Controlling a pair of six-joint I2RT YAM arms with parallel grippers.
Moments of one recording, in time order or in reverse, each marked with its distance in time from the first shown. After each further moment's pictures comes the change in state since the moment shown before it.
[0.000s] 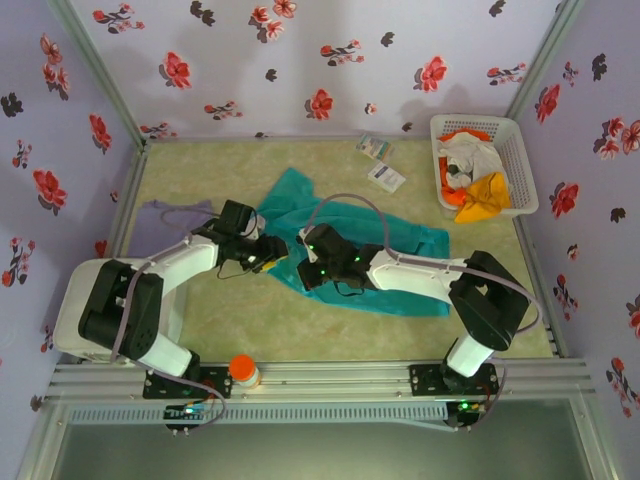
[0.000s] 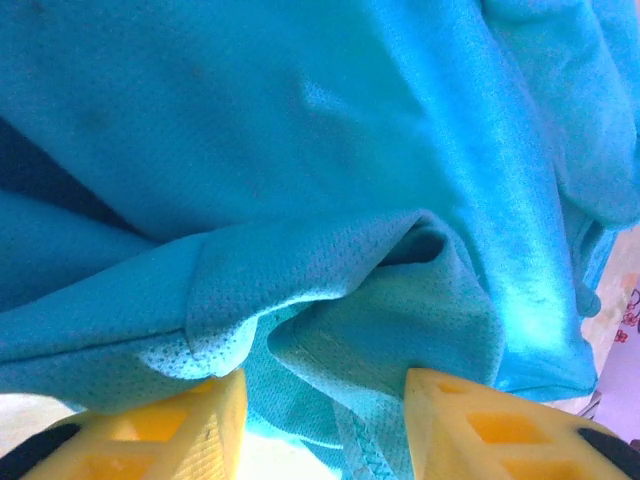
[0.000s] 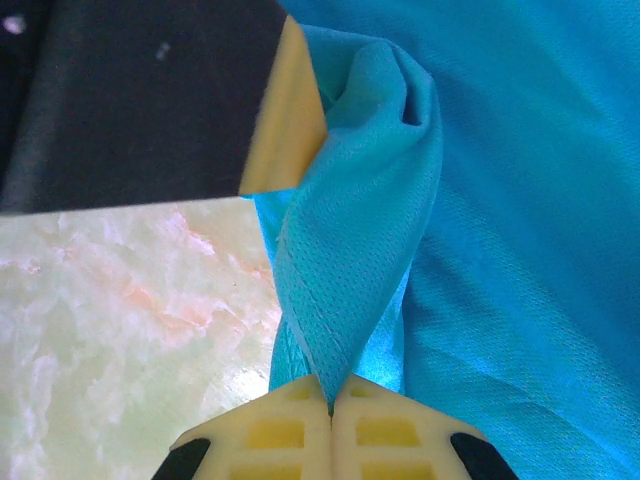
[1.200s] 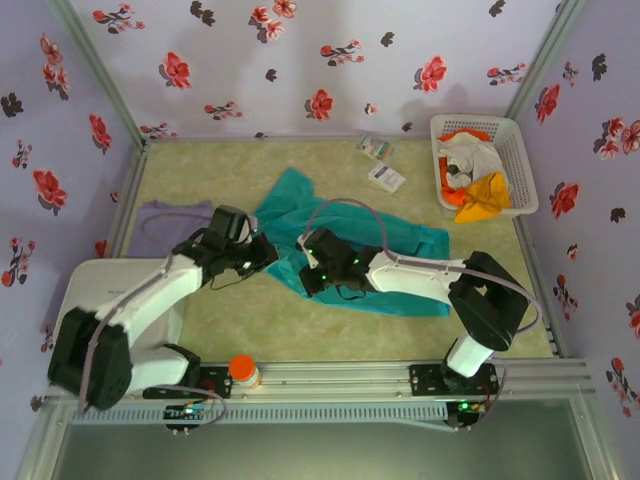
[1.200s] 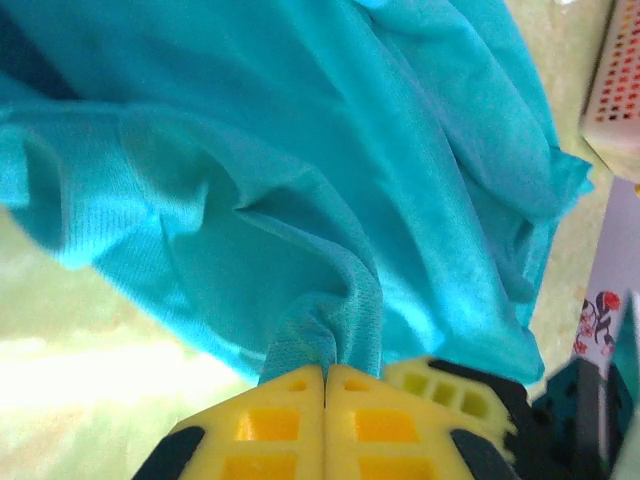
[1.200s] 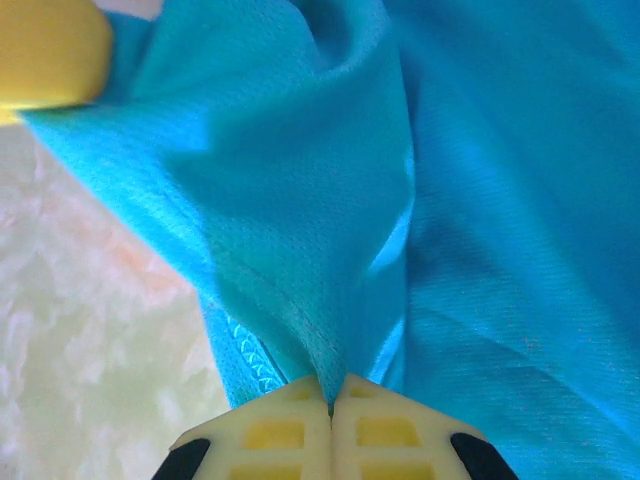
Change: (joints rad) left arm -0.072 -0.320 -0.069 -0.104 -0.118 -0.109; right arm 0.032 0.003 0.003 -0.061 -0.011 -0.055
